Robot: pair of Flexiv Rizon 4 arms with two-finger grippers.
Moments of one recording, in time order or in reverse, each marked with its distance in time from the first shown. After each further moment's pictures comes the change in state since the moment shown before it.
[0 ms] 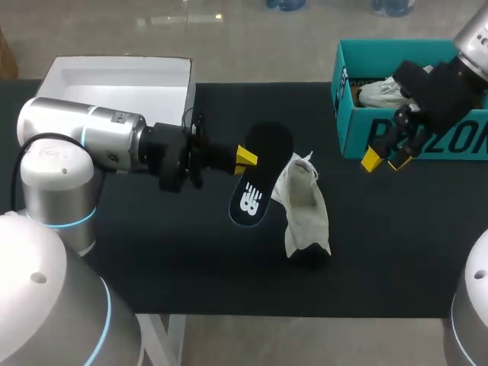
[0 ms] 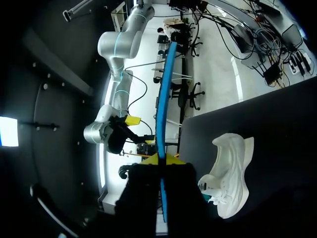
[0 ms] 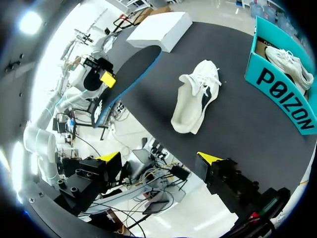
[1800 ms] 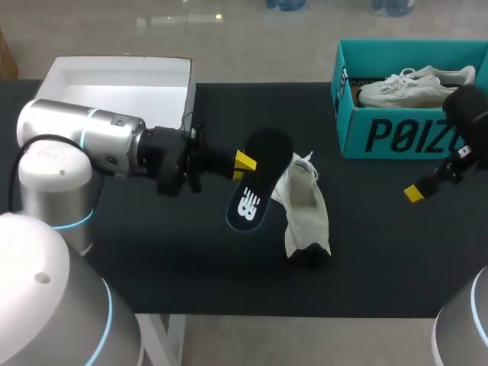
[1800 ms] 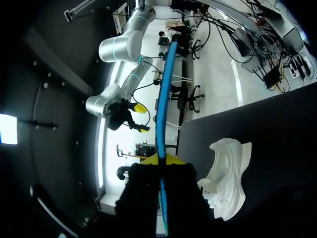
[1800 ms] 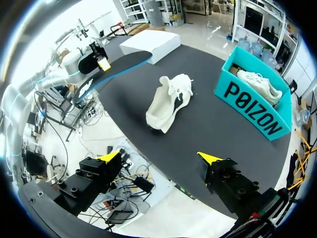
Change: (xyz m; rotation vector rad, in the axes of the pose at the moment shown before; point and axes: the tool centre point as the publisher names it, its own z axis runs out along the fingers) left arm 0.006 -0.007 -0.001 0.016 0.006 -0.020; right arm -0.018 -0.065 -0.026 -0.188 -0.279 -0.141
